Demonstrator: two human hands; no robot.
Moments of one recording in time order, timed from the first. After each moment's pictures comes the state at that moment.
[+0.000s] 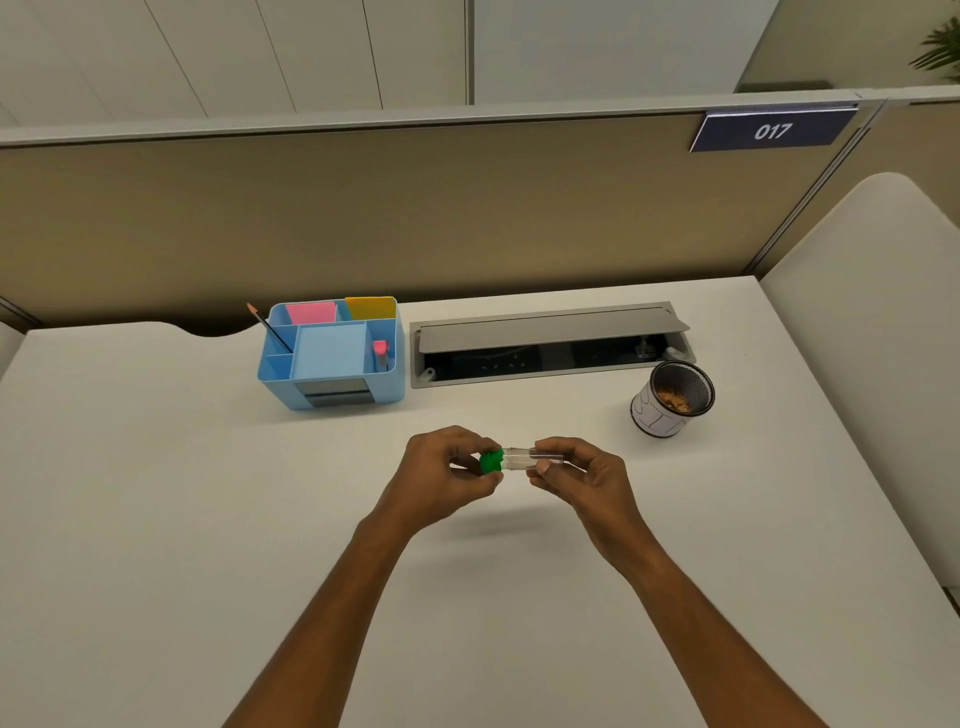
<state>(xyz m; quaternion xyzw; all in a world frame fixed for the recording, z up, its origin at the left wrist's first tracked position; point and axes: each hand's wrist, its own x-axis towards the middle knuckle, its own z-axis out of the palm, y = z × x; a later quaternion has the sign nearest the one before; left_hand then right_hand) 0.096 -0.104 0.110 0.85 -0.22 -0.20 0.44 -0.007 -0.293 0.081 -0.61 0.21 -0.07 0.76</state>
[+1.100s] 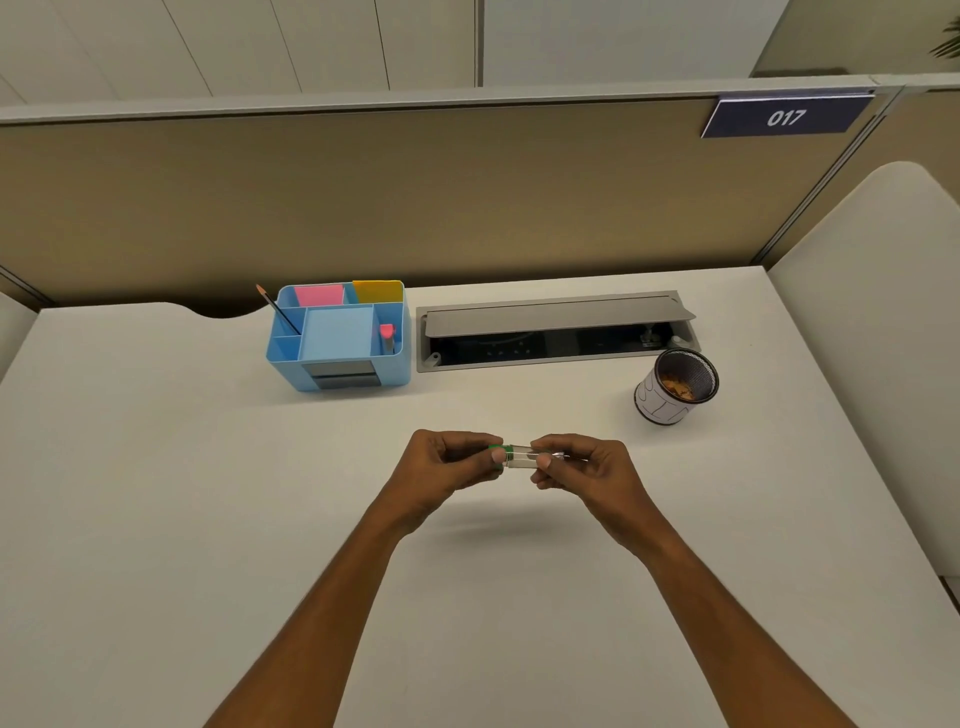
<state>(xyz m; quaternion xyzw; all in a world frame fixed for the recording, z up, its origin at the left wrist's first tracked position) 0.081 -0.089 0.103 0.64 -0.06 -0.35 0.68 -0.016 -0.297 0.095 -0.67 0.16 -0.02 0.72</state>
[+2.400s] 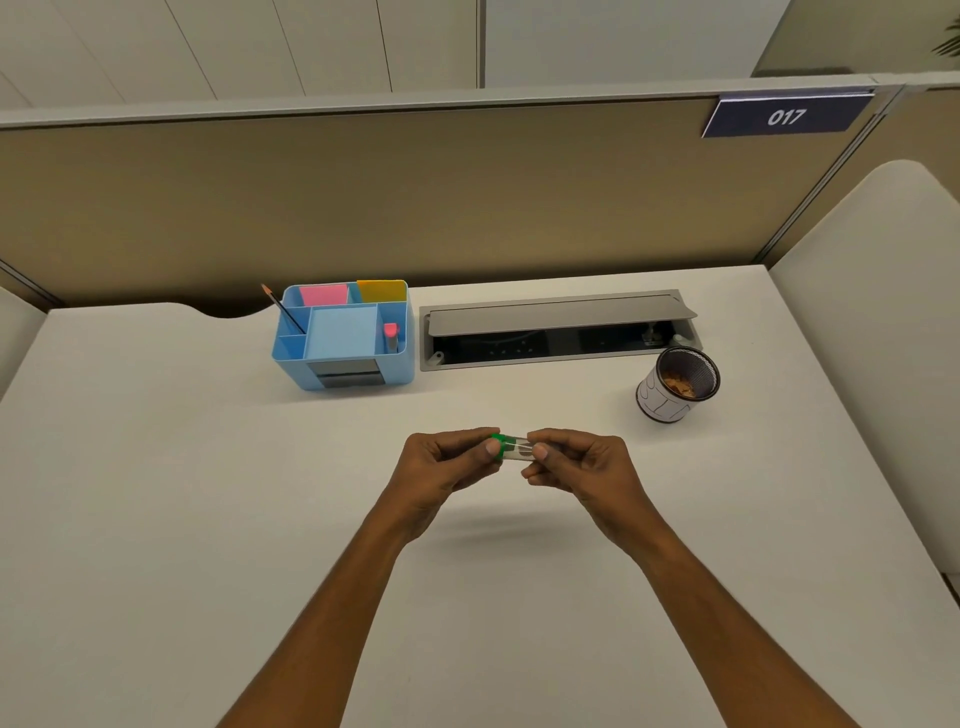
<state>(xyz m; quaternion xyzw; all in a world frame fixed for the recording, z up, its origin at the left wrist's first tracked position) 0.074 -0.085 0.101 0.57 -0.03 -0.33 0.75 -0.015 -0.284 0.103 -0.61 0.17 -0.02 0.77</state>
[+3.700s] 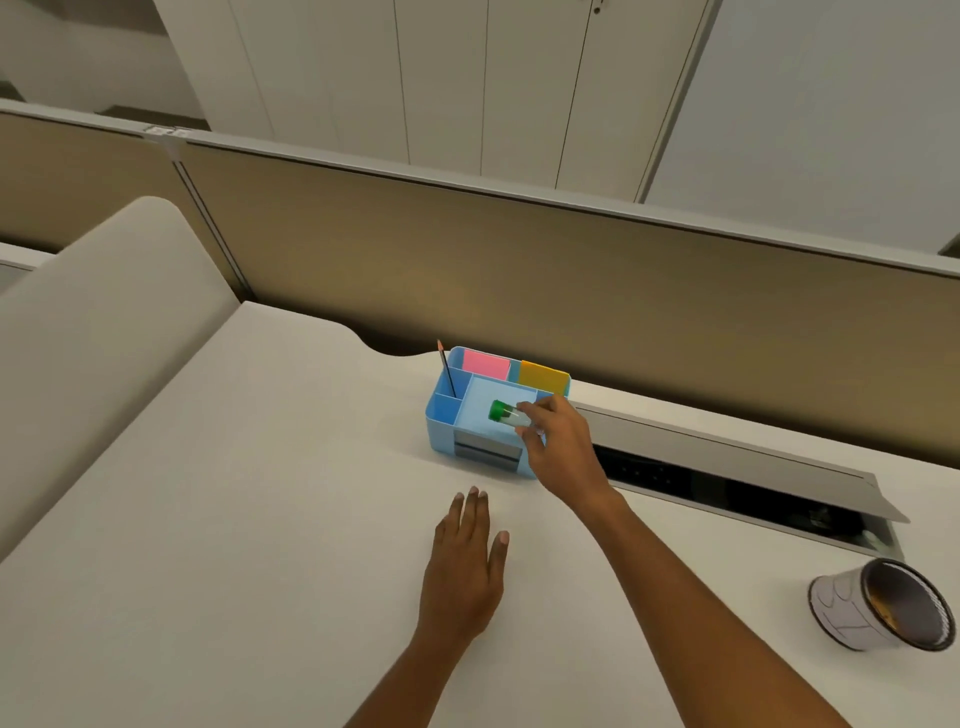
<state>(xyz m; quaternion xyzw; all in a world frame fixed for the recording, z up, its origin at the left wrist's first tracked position) 0.127 0.002 -0.011 0.95 -0.03 -0.06 0.30 0.236 -0.145 0.091 -0.94 -0.01 -0.02 0.34</state>
